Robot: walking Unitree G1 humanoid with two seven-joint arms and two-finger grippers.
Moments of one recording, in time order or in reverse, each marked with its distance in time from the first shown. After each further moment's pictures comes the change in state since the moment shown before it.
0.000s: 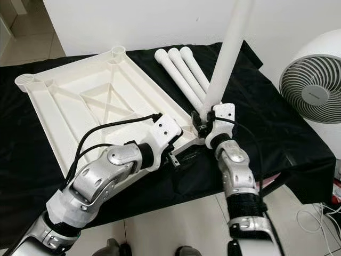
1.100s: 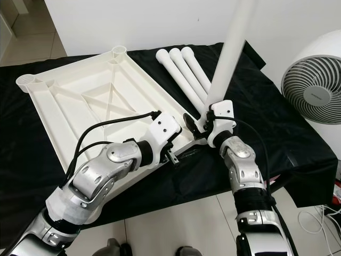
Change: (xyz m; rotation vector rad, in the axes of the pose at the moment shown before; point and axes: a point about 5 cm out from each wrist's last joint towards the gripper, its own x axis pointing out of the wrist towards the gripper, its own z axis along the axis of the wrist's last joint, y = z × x) left arm 0.002 -0.004 -0.001 0.012 0.028 -0.026; right arm 0.011 -0.021 0.004 -0.130 0.047 0.329
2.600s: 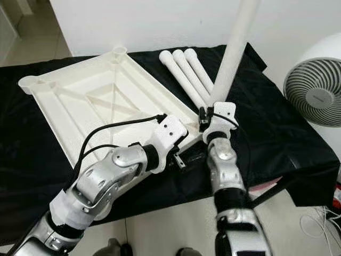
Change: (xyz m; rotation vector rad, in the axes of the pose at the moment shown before) left arm 0.002 -0.011 0.001 -0.030 0.007 0.001; right arm 0.003 0.035 -0.010 0.161 -0.039 -0.573
